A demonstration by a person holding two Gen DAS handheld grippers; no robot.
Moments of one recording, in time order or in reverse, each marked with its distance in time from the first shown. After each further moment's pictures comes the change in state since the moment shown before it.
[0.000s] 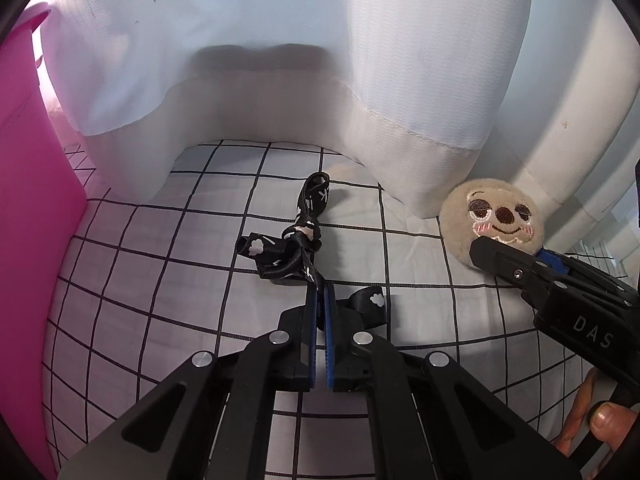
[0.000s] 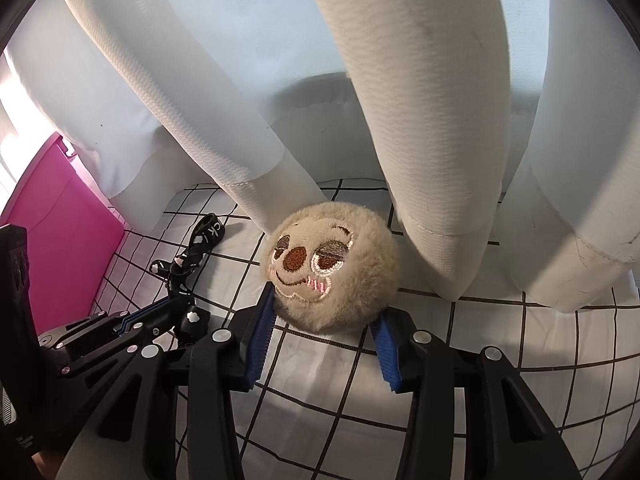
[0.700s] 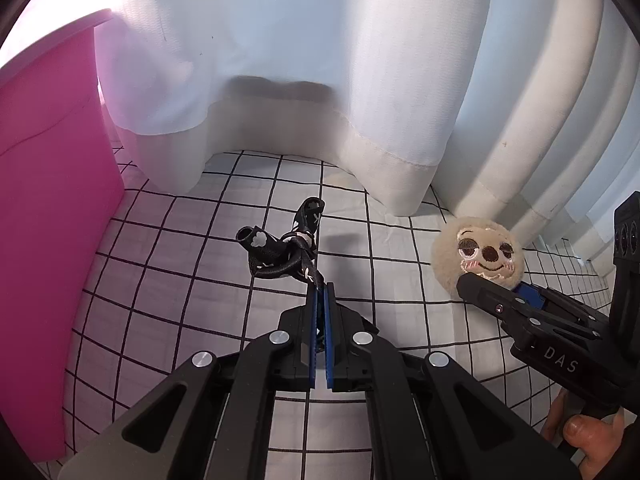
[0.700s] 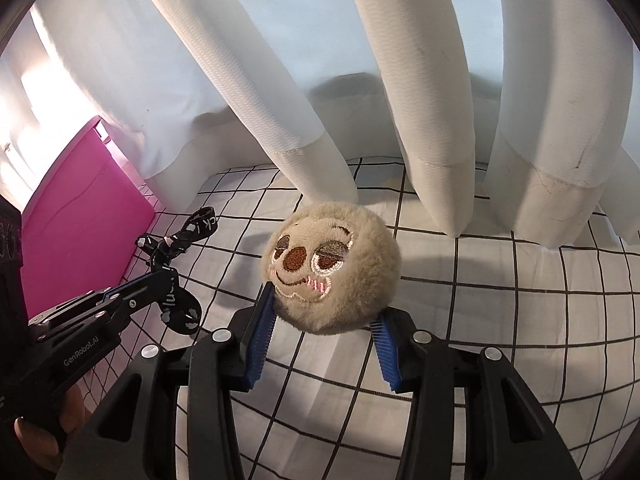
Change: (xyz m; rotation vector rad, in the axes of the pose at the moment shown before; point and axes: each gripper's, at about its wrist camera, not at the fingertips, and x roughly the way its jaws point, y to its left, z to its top) left arm -0.053 0.017 -0.016 -0.014 -0.049 -0.059; right arm -0.043 0.026 -0.040 0.022 -0.020 0.028
